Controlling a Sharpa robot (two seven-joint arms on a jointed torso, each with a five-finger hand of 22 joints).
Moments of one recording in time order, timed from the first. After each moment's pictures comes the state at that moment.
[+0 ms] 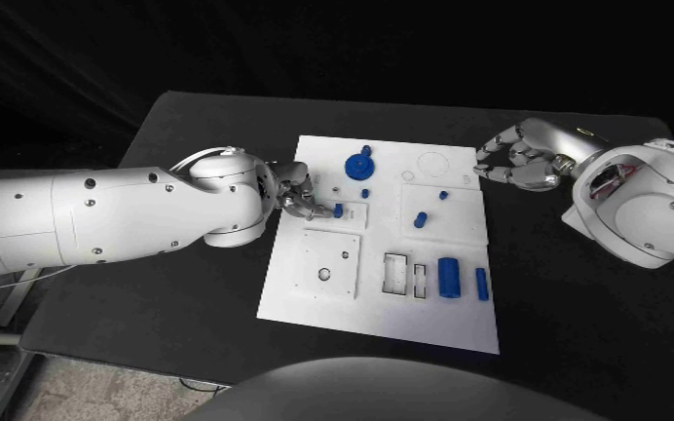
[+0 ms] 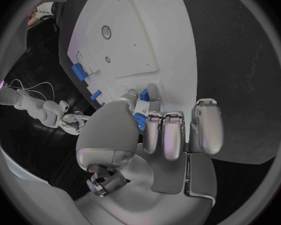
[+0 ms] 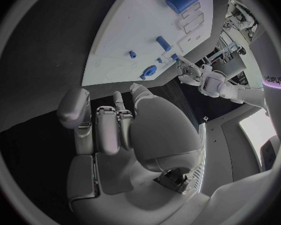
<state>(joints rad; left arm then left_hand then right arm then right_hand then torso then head) 1.32 -0.93 -0.23 1.77 -1.25 -0.11 -0.63 1.03 -0.02 0.13 0.29 0.17 1.11 0.02 0.20 1.07 1.47 -0.04 1.57 1.31 1.47 -0.08 1.57 1.31 0.03 1.44 0.04 1.39 1.31 1.36 -1.04 -0.16 1.76 -1.40 -0.29 -0.33 1.33 0.02 0.09 0.25 0.38 0.91 0.09 0.12 0.26 1.46 -0.01 1.47 1.31 1.47 -0.08 1.37 1.31 0.09 1.41 0.04 0.96 1.31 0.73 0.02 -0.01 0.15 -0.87</state>
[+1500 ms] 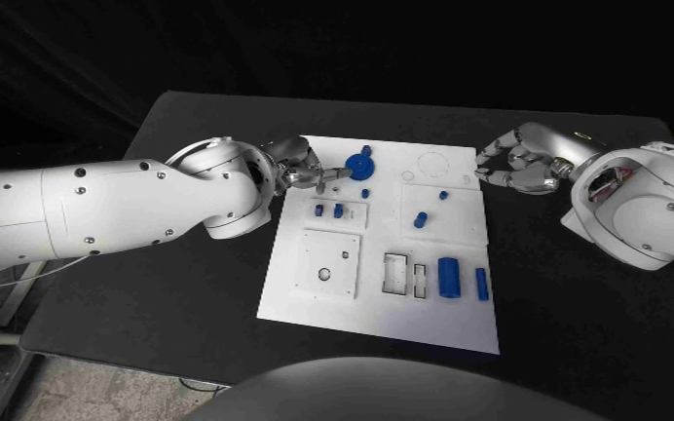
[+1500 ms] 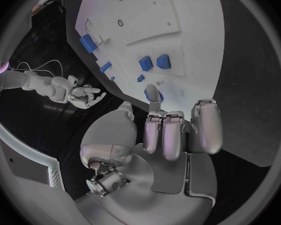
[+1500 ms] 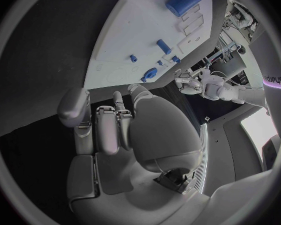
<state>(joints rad) 1.34 -0.94 -0.22 1.77 -1.16 -0.33 -0.49 0.86 0.13 -0.13 0.29 0.18 1.09 0.02 0.31 1.16 1.46 -0.03 1.57 1.31 1.47 -0.07 1.57 1.31 0.05 1.45 0.04 1.39 1.31 1.35 -1.03 -0.16 1.75 -1.39 -0.28 -0.33 1.35 0.02 0.12 0.23 0.44 0.91 0.09 0.12 0.25 1.46 -0.01 1.46 1.31 1.47 -0.08 1.37 1.31 0.09 1.41 0.04 0.95 1.31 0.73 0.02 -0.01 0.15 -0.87</state>
